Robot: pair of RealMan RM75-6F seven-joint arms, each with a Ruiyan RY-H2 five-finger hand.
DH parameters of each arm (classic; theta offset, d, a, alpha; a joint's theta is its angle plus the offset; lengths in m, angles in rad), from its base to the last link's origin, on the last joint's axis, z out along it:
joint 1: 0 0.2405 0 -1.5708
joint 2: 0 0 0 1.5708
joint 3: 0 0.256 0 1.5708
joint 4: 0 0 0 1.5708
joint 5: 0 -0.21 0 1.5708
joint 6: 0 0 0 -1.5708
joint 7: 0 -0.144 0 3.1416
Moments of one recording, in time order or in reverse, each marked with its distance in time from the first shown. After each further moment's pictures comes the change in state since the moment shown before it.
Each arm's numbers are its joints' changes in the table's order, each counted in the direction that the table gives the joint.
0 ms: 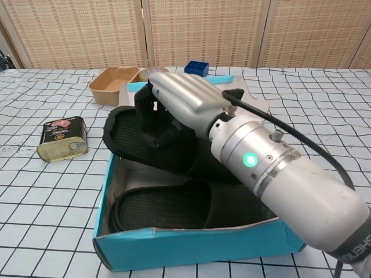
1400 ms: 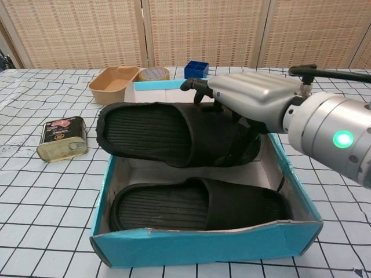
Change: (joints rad) left arm 0.004 -0.004 -0.008 -0.005 0.005 0.014 -0.001; right arm -0.076 0.287 -0.011 0.541 -0.373 0.079 0.546
